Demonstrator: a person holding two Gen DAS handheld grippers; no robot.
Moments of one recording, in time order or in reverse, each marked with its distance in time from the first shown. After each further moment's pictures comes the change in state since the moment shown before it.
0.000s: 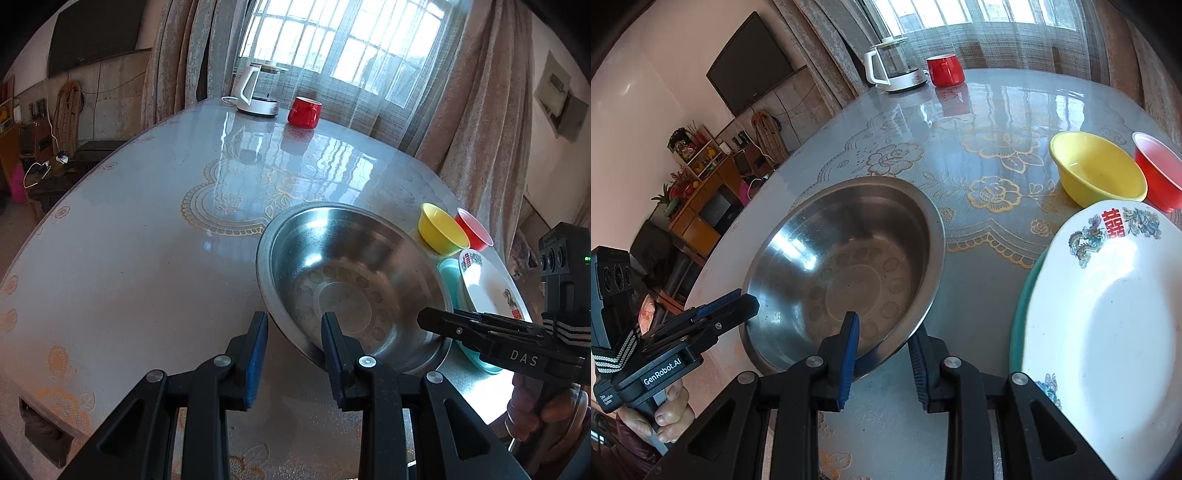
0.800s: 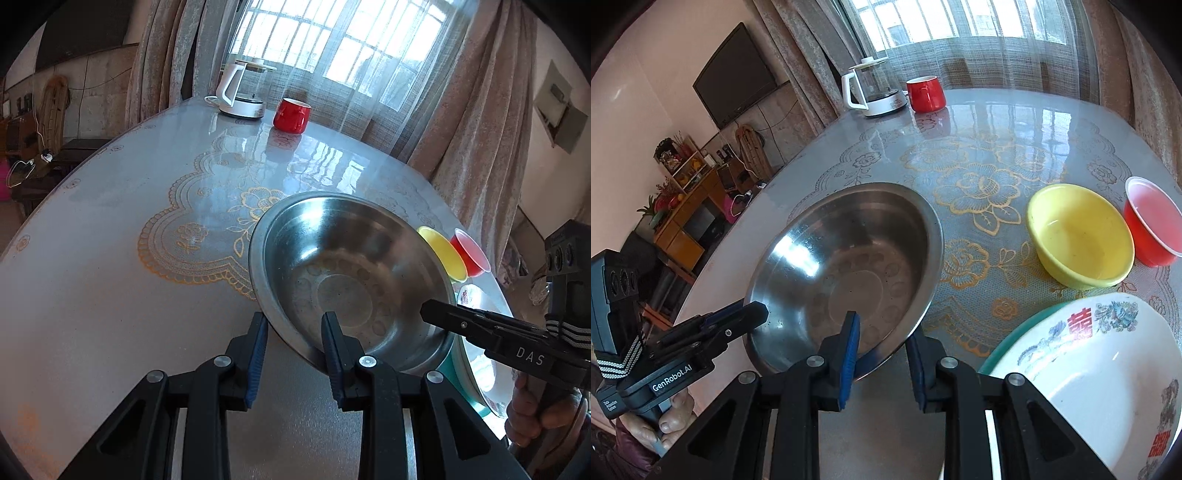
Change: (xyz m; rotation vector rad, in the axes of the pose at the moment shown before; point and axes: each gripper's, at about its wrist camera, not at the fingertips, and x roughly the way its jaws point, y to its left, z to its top) left arm 0.032 -0.012 0.040 -0.026 0.013 -0.060; right arm -0.012 -0.020 0.046 0.006 -0.042 -0.043
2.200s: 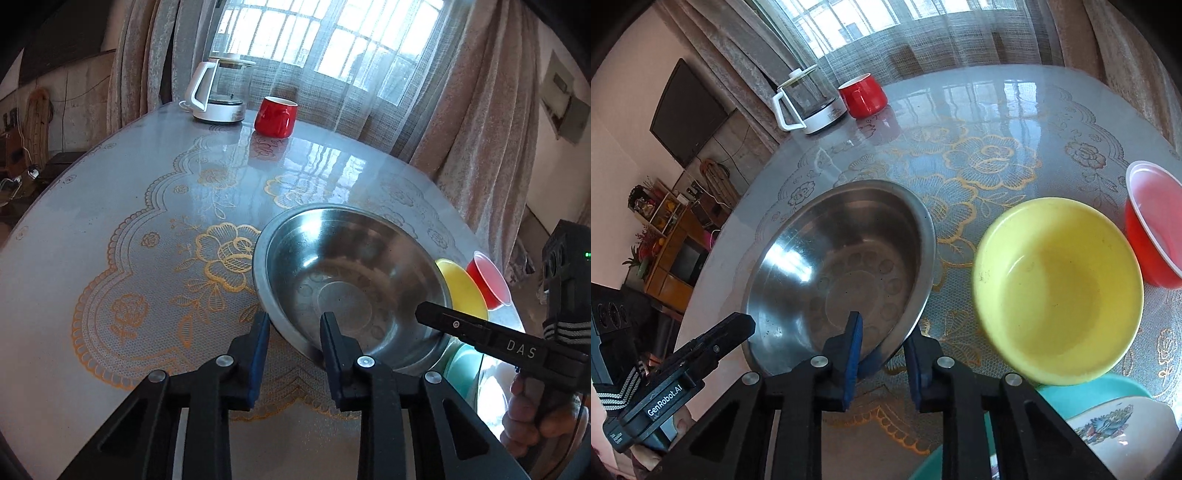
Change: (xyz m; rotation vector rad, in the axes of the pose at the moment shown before) left arm 0.077 -0.031 0.065 0.063 -0.006 0.010; right arm 0.033 -0.075 0.056 0.170 -0.010 -0.040
